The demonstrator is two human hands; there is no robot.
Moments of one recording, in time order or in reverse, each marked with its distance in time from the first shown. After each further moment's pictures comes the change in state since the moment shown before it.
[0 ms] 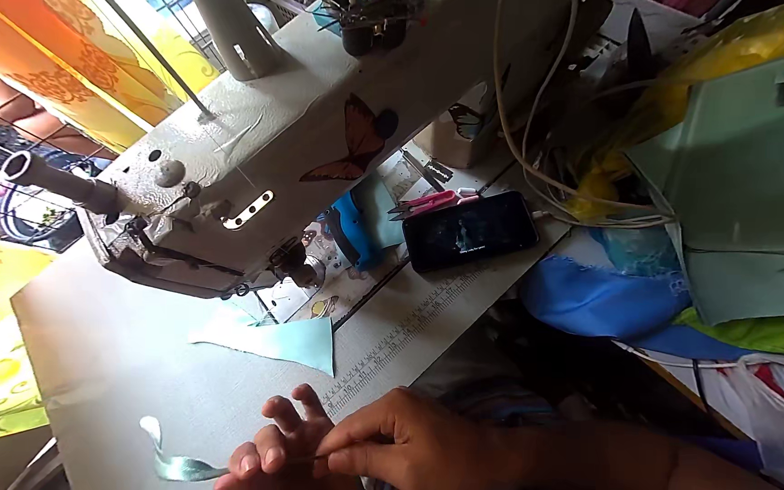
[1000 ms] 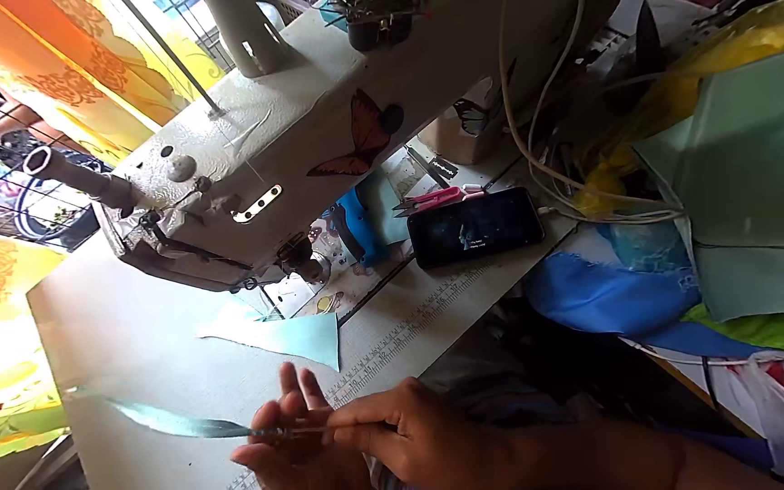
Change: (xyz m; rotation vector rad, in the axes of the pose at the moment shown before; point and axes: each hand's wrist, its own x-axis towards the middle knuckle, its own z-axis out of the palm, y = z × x) left_hand -0.001 -0.007 0.003 0.452 0.150 0.061; right_hand 0.000 0.016 0.011 -0.172 0.189 -0.134
